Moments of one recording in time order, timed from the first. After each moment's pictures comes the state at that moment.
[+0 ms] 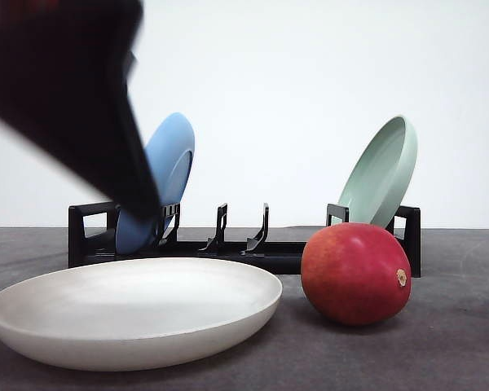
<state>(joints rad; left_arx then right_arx) -1.09 1.16 0.86 -0.70 -0.06 0.14 0.25 0.41 0.49 -0.51 -0.34 0.00</state>
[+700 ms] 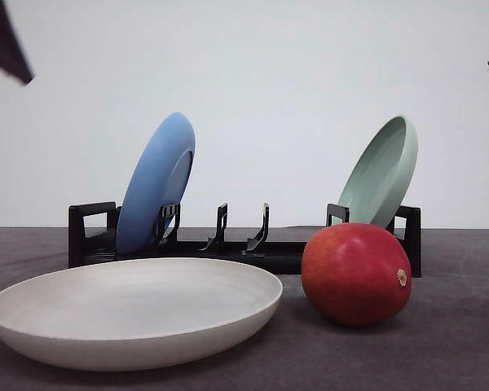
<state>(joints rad) -0.32 0.80 0.80 -0.69 0.12 -0.01 0.25 0.42 0.50 -0.52 -0.41 0.04</state>
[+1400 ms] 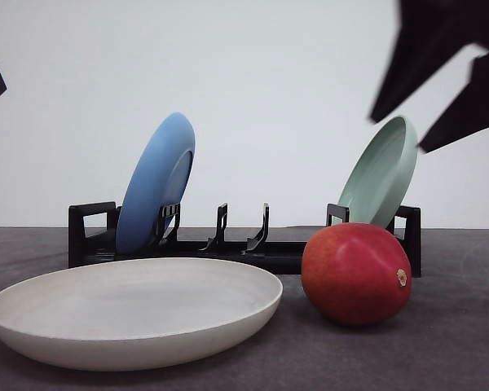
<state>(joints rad) -0.25 0.79 0.79 -0.70 0.13 -0.01 0.53 1.06 0.83 -0.59 -0.25 0.23</state>
